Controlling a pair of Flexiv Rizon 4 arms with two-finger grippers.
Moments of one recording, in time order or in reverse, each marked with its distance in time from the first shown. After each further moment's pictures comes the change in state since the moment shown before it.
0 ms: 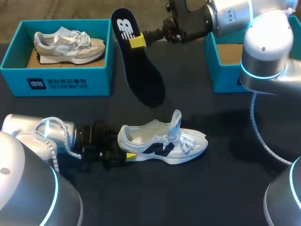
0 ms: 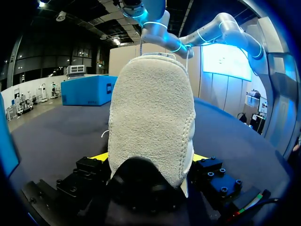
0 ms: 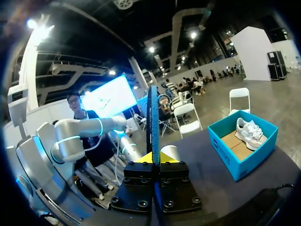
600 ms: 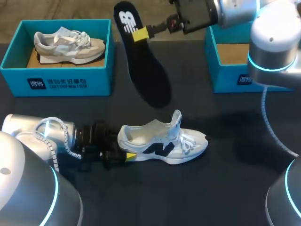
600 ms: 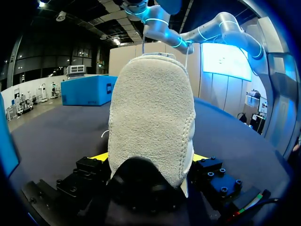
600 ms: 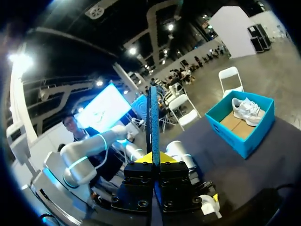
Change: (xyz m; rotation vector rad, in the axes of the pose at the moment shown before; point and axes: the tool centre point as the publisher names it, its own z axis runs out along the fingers) left arm 0.000 0.000 0.000 0.000 0.000 0.000; right arm 0.015 0.016 -0.016 0.012 -0.036 0.287
